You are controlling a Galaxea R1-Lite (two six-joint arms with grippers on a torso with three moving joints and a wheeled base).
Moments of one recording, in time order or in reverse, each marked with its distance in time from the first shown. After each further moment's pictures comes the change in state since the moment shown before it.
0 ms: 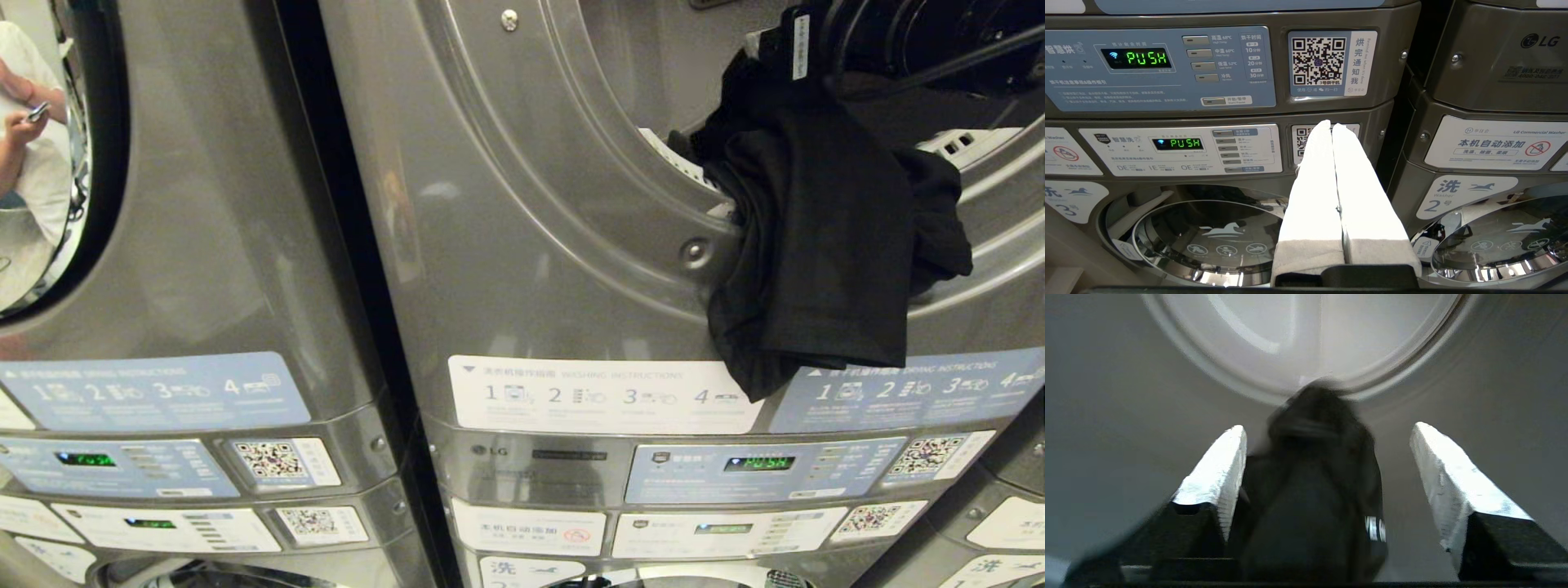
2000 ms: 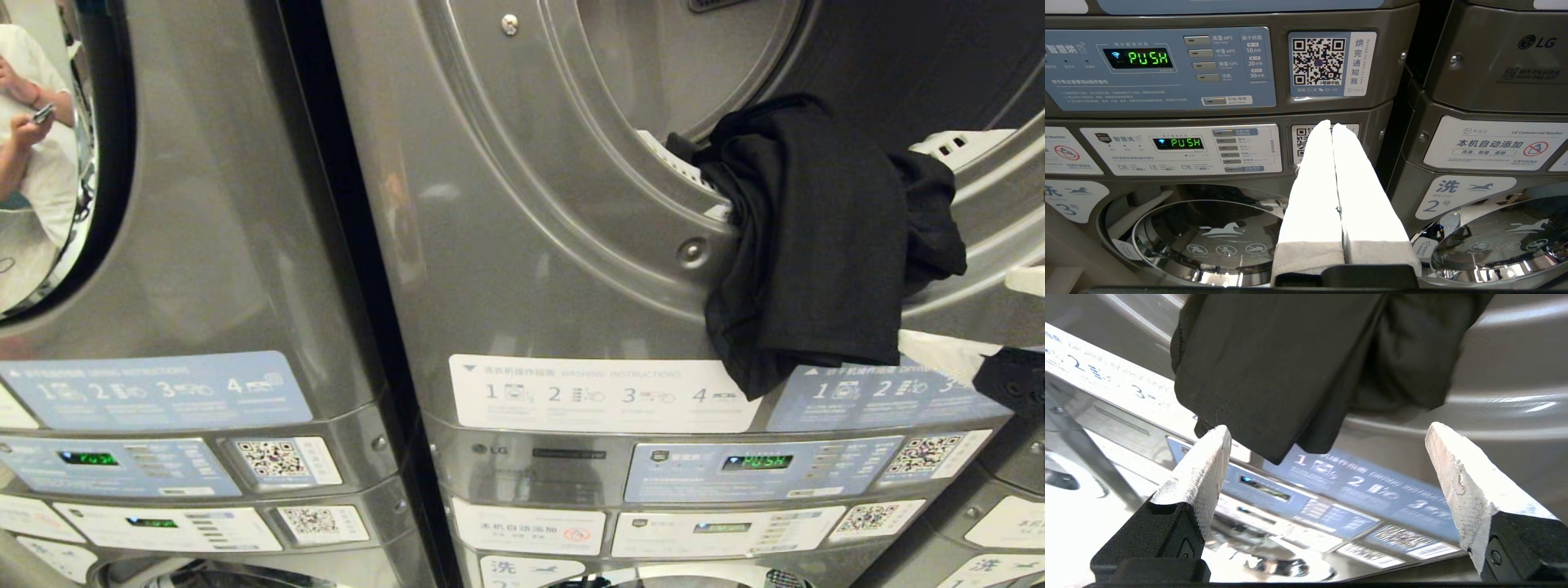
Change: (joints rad) left arm 0.000 0.000 0.000 0.000 0.000 -0.004; right arm 0.171 -0.766 1.005 0.148 0.069 0.170
